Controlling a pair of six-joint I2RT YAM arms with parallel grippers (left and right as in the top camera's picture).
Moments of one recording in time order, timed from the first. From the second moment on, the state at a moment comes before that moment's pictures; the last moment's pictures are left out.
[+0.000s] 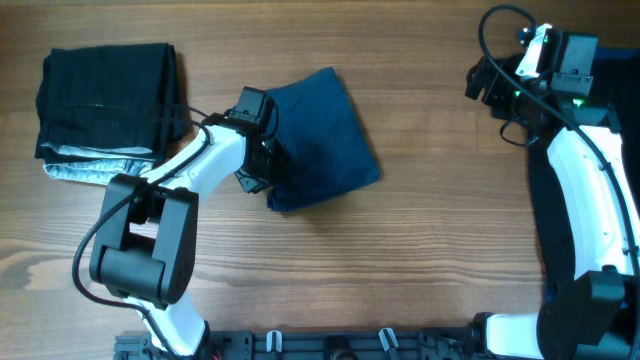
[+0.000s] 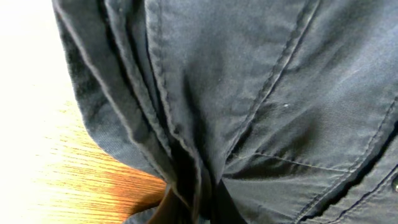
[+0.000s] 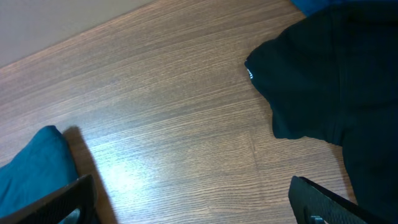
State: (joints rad) left arm -0.31 1.90 1.15 -0.69 0.21 -0.83; right arm -0.11 1.56 1.31 -0.60 -0.11 0.24
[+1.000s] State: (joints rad) left arm -0.04 1.83 1.65 -0.51 -0.16 -0.39; right arm -0.11 1.56 1.31 -0.60 -0.11 0.24
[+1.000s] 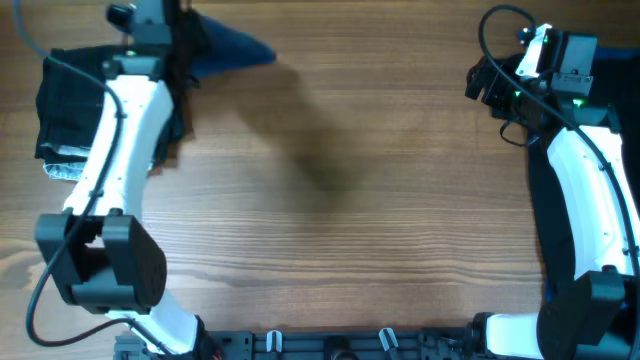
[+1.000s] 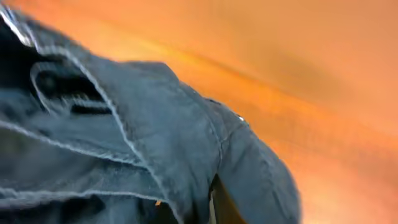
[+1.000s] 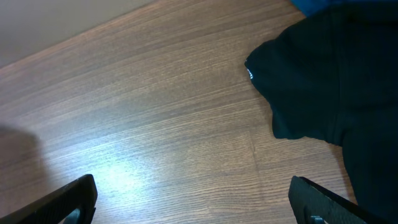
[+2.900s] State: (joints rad) left arm 0.38 1.93 1.63 -0.93 0.12 -0.54; right arm -0.11 1.56 1.31 -0.60 -0.11 0.24
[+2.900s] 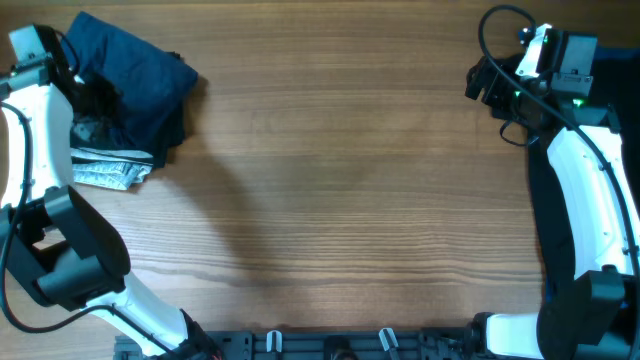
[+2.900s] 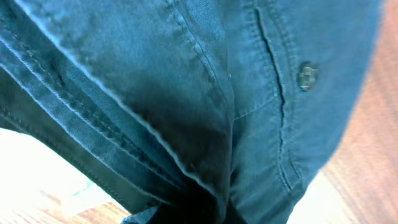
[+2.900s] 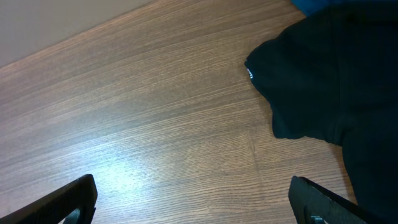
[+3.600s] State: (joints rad) left arm 0.45 1.64 1.62 -0.74 0.29 -0.35; right arm -0.11 1.56 1.31 -0.60 -0.11 0.24
